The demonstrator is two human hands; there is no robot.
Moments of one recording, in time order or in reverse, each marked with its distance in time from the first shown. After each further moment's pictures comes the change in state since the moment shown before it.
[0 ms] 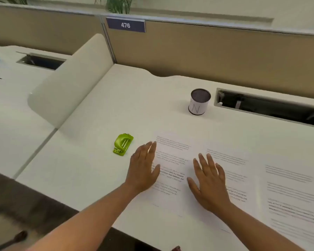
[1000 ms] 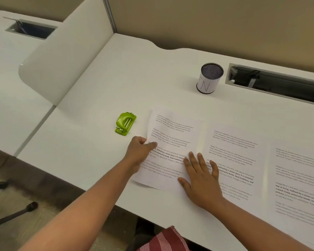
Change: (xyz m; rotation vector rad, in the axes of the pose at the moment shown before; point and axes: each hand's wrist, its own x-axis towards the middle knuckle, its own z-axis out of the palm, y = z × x) left_hand 0.010 -0.011 -0.011 -0.981 -0.137 -0.958; right_hand -0.024 -0.036 0.031 -0.121 -0.217 -0.032
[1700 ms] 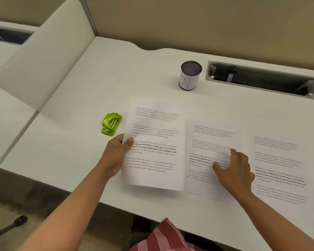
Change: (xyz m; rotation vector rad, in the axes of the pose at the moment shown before) left_hand -0.030 0.002 -0.025 -0.210 -0.185 0.205; right_hand -0.038 0.094 -0.040 0.449 0.080 0.707
